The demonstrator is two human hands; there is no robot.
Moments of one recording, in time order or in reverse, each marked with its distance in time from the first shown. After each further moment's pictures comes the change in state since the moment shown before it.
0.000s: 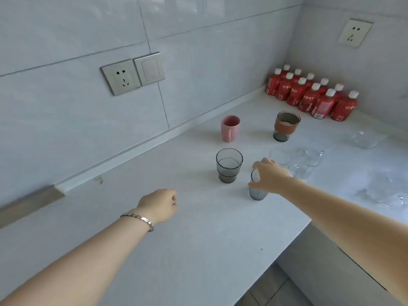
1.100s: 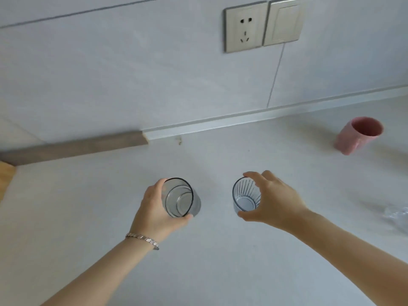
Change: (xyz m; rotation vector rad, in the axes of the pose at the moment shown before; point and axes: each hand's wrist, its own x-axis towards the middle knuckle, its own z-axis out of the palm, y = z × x) left_hand -0.058 -0.129 0.048 -0.680 0.530 -0.493; right_hand 0.024 -0.191 0.027 0.125 -0.142 -0.545
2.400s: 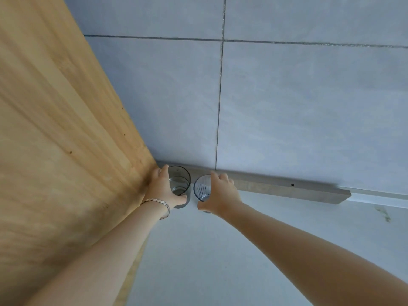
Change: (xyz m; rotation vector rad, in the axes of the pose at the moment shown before) left_hand 0.222 -0.408 -0.342 0.077 0.120 -0.276; right_hand 0.282 -0.565 0.258 -0.013 -0.125 -0.182
